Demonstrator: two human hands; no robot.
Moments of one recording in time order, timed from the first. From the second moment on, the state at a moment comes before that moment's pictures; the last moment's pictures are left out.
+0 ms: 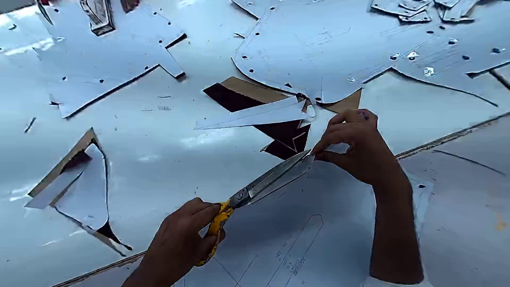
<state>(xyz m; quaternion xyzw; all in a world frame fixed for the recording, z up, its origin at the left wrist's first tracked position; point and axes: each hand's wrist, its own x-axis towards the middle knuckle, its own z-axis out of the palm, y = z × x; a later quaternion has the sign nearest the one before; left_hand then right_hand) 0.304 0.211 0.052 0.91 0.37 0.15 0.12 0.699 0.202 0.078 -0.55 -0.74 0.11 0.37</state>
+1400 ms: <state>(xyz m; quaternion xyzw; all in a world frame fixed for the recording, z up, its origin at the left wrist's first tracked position) 0.303 0.213 0.050 0.91 0.37 0.15 0.13 0.697 0.201 0.080 -0.55 -0.74 0.13 0.37</state>
